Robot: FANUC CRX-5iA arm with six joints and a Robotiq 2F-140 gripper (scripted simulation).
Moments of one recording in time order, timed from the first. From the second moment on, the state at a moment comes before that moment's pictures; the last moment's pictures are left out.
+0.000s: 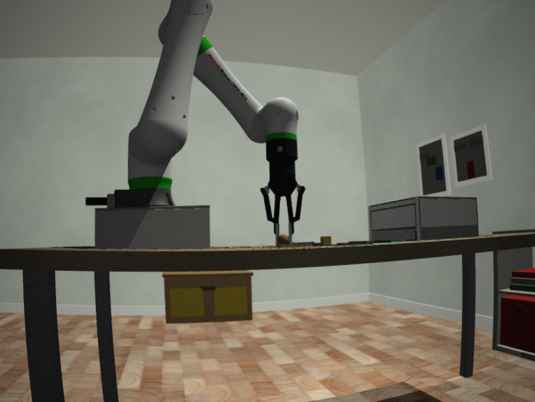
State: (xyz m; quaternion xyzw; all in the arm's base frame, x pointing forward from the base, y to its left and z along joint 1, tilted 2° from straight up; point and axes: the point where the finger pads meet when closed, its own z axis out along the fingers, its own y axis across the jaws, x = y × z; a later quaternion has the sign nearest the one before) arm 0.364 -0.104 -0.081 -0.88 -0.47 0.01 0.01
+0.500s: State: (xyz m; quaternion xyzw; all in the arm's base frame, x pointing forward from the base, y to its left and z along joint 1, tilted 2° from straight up) arm 0.363 -0.104 -0.080 -0.88 -0.47 0.01 0.01
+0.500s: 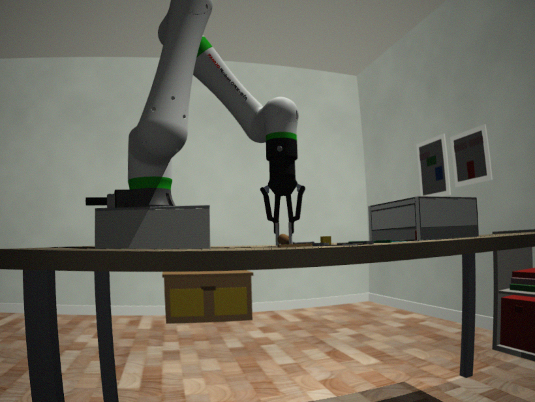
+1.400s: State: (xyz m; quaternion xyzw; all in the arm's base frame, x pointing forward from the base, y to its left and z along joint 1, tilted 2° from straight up) arm 0.366 -0.099 -0.077 -0.89 -0.45 0.01 0.01
